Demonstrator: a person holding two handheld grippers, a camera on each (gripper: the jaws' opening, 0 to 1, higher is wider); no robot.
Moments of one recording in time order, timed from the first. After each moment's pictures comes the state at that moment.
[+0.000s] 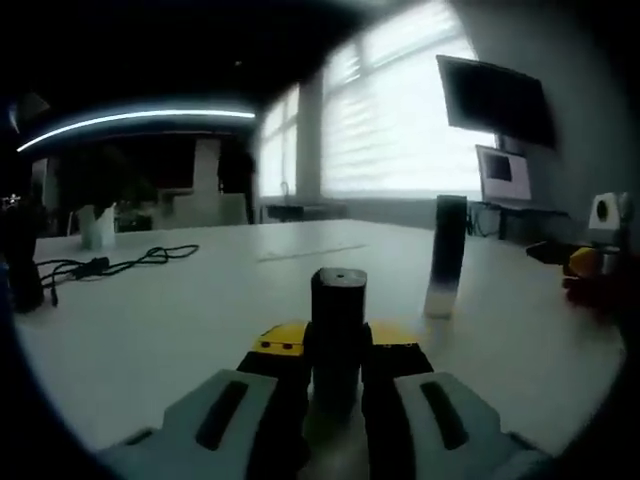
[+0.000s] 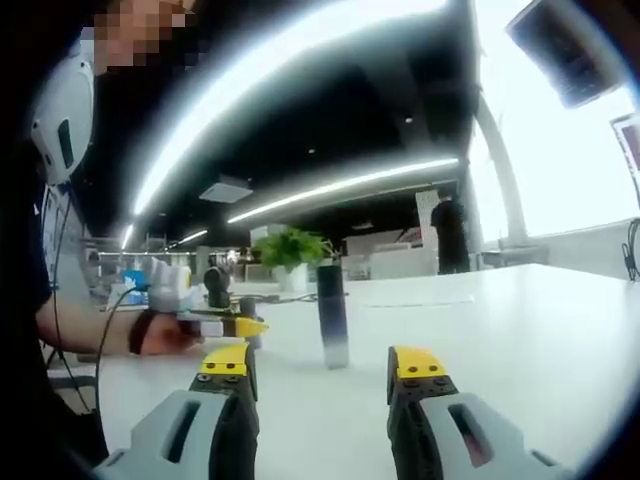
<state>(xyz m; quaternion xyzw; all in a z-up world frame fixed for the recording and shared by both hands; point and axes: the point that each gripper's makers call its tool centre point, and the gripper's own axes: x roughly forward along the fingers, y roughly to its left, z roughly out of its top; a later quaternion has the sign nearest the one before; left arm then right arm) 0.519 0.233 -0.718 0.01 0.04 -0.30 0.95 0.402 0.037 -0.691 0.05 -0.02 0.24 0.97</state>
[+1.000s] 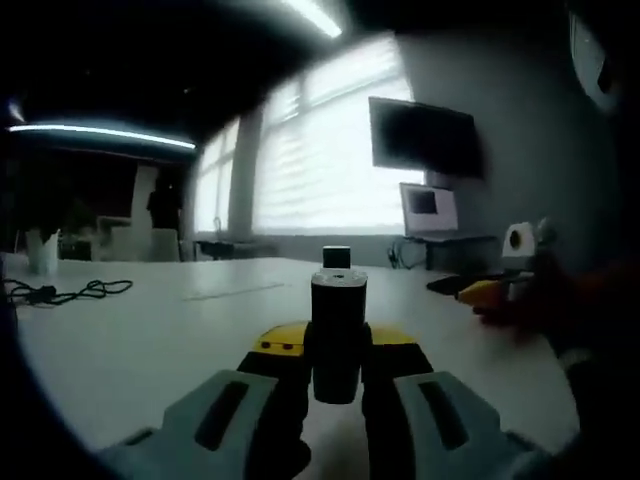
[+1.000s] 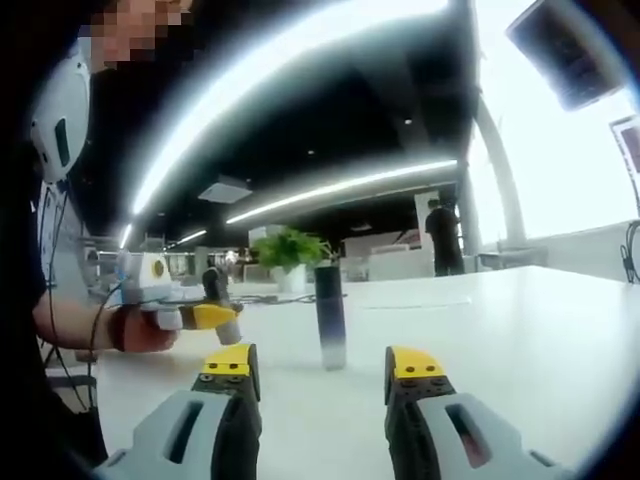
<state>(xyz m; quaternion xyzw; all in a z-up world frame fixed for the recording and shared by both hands) 0.442 0.187 -0.678 -0.01 -0.03 -0.45 0.89 0.402 0.036 -0.690 0.04 -0.02 0.24 0.97</state>
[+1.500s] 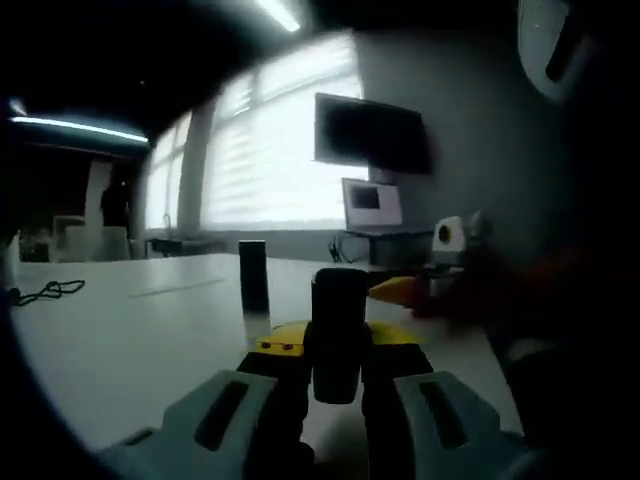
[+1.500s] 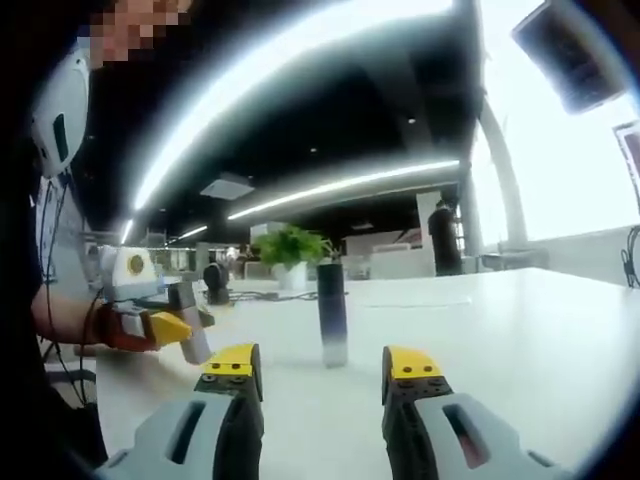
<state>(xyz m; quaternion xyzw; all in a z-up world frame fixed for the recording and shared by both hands) 0.378 0.159 -0.684 -0.01 -0.02 -0.55 0.83 0.401 0.038 -0.691 0.03 -0.02 0.24 0.97</state>
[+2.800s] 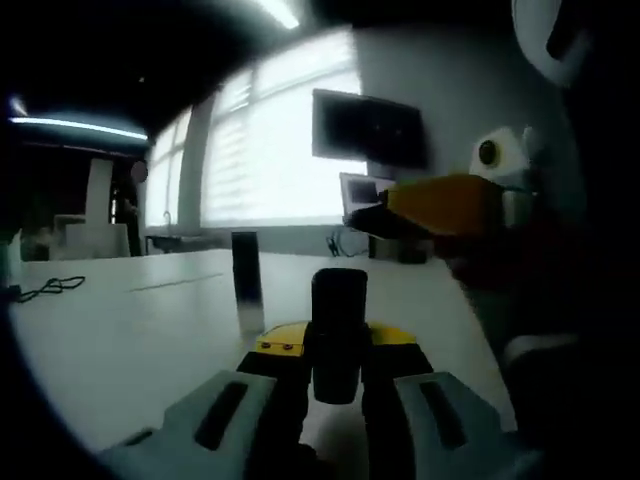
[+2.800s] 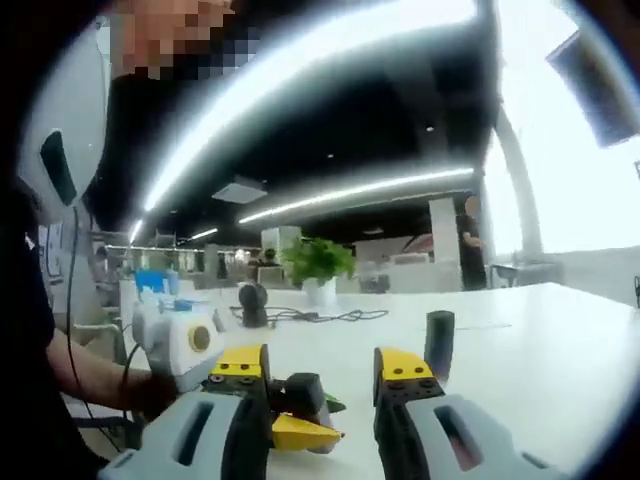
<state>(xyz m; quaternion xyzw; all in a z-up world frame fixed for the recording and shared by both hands) 0.375 0.159 -0.692 0.00 -0.02 -0.54 0.84 0.358 0.159 -0.631 0.00 -0.03 0.25 0.97</state>
